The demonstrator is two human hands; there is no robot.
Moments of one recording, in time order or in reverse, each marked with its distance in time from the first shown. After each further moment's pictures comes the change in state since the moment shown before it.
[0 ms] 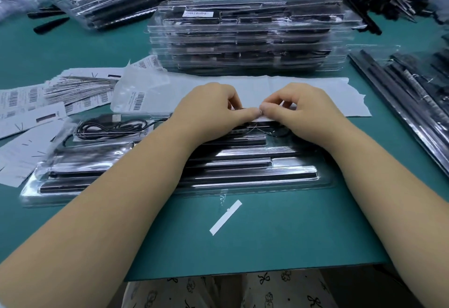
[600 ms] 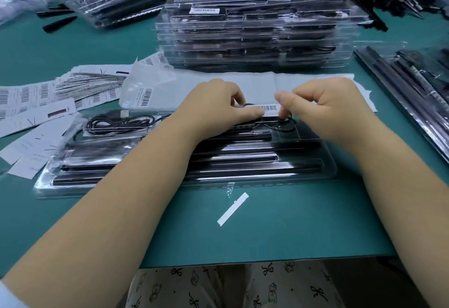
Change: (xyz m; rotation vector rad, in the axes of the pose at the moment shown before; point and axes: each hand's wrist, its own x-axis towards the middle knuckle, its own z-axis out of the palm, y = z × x) left_hand -0.005 -0.001 -0.004 0.012 -0.013 0.024; right_hand -0.025 -0.015 -0.016 0.032 0.105 -0.068
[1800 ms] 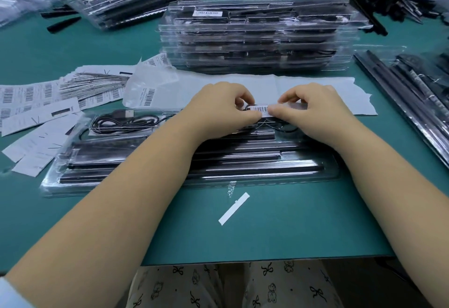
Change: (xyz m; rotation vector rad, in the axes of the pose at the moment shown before) left_hand -0.005 0.007 -0.003 -0.127 -0.059 -0.002; right_hand 0.015 0.012 0.013 -0.072 -0.103 0.260
